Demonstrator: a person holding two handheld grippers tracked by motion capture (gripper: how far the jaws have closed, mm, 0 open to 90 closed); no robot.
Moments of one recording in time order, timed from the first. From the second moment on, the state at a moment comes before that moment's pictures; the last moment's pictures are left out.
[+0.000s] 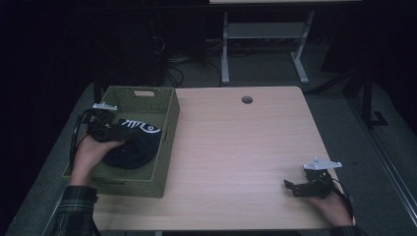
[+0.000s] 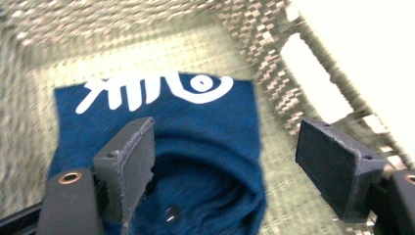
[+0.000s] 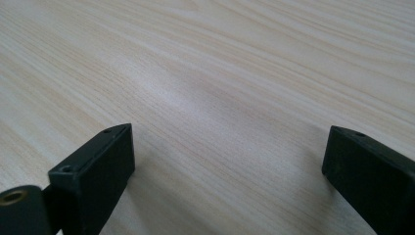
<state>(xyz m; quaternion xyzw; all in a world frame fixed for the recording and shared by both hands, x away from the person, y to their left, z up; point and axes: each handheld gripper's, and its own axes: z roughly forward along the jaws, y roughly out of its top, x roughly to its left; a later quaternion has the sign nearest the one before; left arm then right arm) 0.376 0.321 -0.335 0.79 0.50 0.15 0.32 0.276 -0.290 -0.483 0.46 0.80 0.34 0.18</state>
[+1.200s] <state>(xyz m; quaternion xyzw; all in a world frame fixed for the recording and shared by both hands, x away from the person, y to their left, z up) 0.363 0.142 -0.352 0.85 0.35 0.10 0.38 0.276 -0.290 -0.483 0.46 0.80 0.34 0.18</state>
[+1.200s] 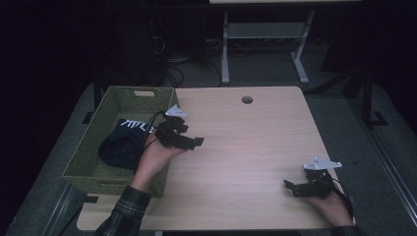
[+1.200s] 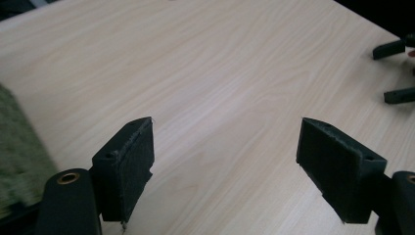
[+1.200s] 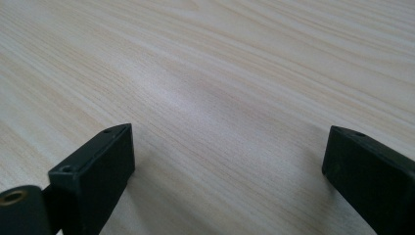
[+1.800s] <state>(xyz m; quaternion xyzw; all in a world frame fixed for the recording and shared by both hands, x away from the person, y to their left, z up) 0.343 0.107 -0.421 0.86 0.34 0.09 0.36 0.276 -0.290 -0.483 0.46 0.80 0.34 0.18</state>
